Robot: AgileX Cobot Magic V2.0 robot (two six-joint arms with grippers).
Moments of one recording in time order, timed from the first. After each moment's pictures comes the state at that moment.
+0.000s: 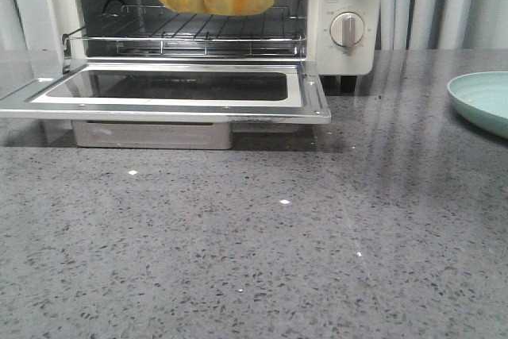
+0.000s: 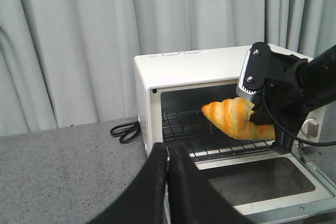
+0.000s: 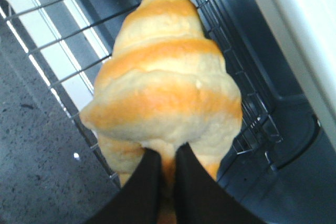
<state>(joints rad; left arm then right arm) -0.27 0.31 -0.77 0.02 0.57 0.00 0.75 1.94 -1.92 -0.54 0.94 -0.08</state>
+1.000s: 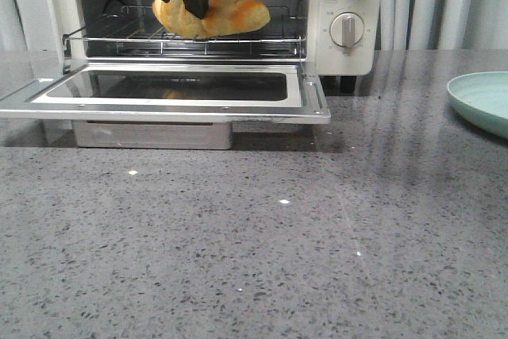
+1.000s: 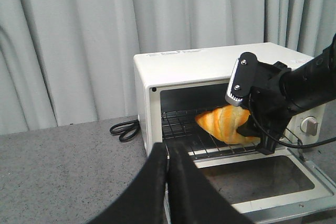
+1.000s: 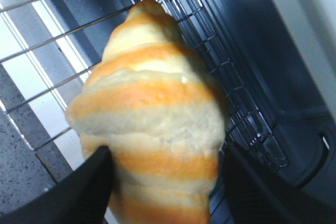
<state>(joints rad) -0.27 0.31 -0.77 0.02 0.58 0.00 0.71 2.00 -1.92 -0.57 0.85 -0.08</state>
